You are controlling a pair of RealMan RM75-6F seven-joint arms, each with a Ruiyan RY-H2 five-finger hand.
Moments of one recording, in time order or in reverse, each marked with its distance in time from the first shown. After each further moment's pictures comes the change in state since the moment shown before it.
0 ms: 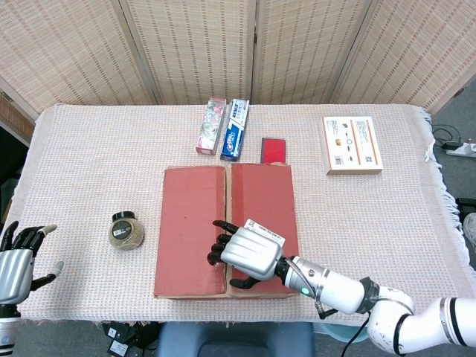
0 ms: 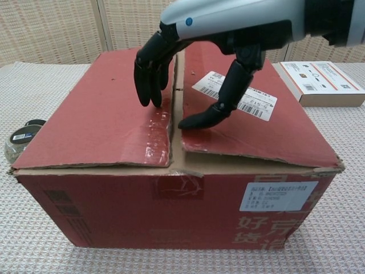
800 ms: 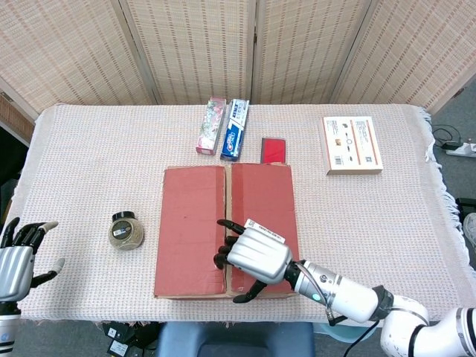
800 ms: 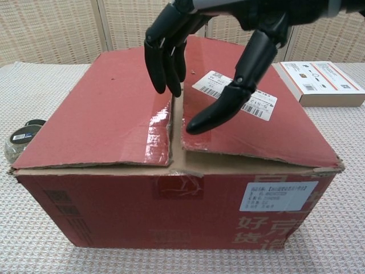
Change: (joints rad) left arm -0.011 0.006 -0.011 -0.001 0.012 -0.004 -0.019; right arm -0.043 0.079 -0.028 -0.062 -0.082 0.100 0.068
